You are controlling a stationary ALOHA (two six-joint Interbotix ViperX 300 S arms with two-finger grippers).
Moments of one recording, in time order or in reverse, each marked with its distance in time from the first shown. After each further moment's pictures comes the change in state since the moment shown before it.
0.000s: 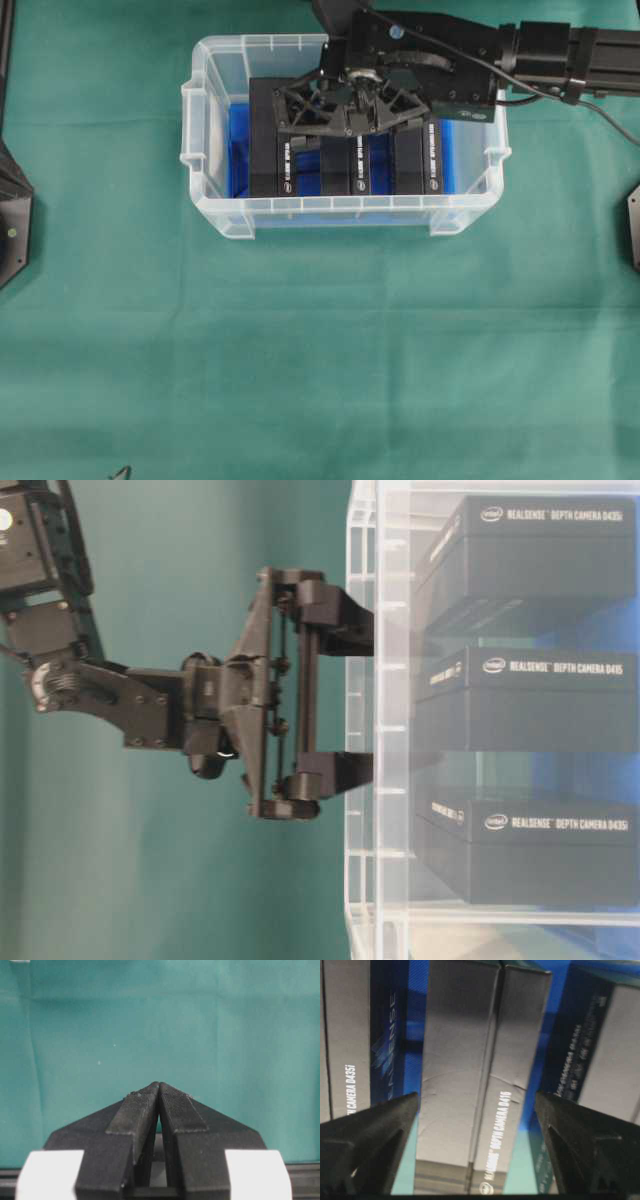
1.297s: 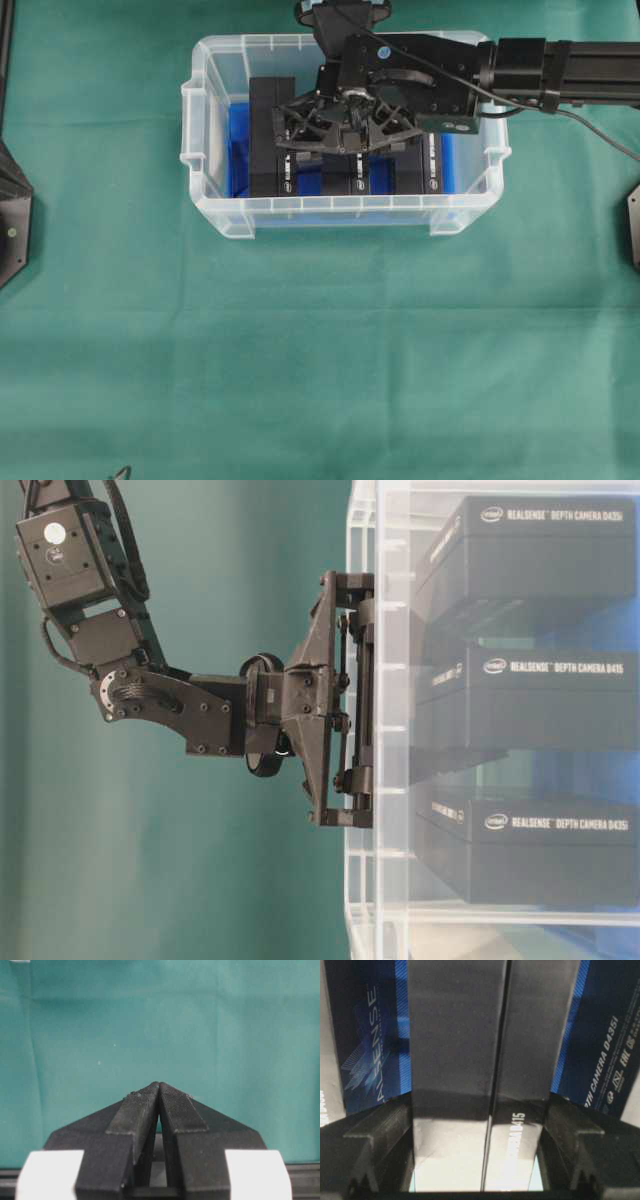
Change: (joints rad) left arm 0.000 0.000 0.000 0.000 0.000 0.000; right arm 0.000 0.044 0.041 0.049 -0.067 0.041
